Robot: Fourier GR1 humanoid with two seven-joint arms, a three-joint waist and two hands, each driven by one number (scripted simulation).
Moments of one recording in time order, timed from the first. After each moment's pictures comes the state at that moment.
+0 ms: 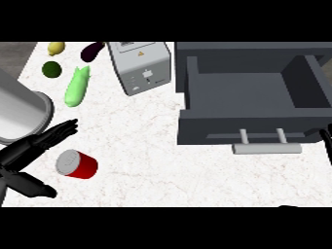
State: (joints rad) left arm -0.15 0.45 0.08 -1.14 -0.12 -0.86 -0.49; right arm 0.25 -0.06 -0.18 -2.04 -0.04 0.16 0.01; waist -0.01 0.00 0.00
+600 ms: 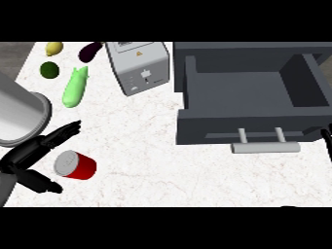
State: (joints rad) left arm -0.24 0.50 -0.05 -0.88 -0.19 -0.71 -0.69; right arm 0.25 -0.06 -0.19 -2.04 -0.06 0.17 0.02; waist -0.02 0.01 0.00
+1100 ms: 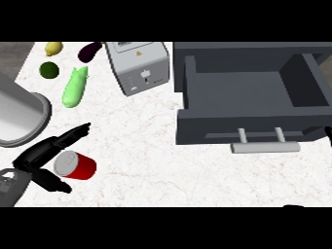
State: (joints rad) left arm -0.33 0.47 -0.14 -0.69 -0.23 -0.62 -0.79; right arm 0.23 -0.07 -0.20 -2.07 -0.07 0.17 0.04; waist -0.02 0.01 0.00
